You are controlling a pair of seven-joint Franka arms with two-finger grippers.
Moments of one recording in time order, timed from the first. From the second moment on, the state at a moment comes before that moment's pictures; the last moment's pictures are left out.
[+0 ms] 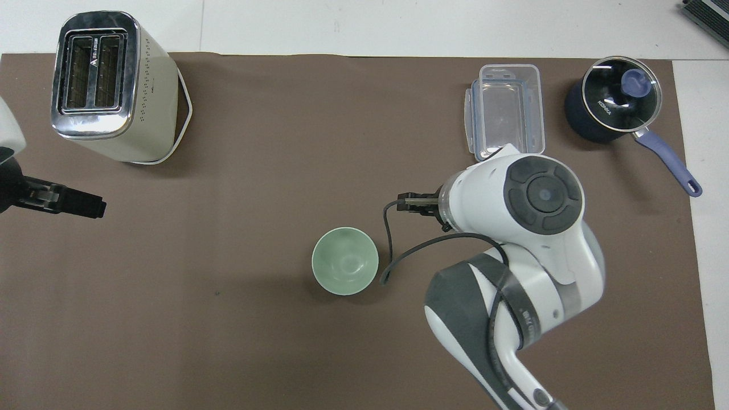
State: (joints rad) left arm -0.09 -0.07 -0.02 -1.63 -0.02 1.56 0.16; right arm 0.34 0.07 0.07 -1.85 -0.02 2.06 0.53
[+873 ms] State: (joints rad) left arm -0.09 -0.07 -0.02 -1.63 -0.02 1.56 0.16; right arm 0.11 -0.10 0.06 -1.65 -0.03 1.73 0.40
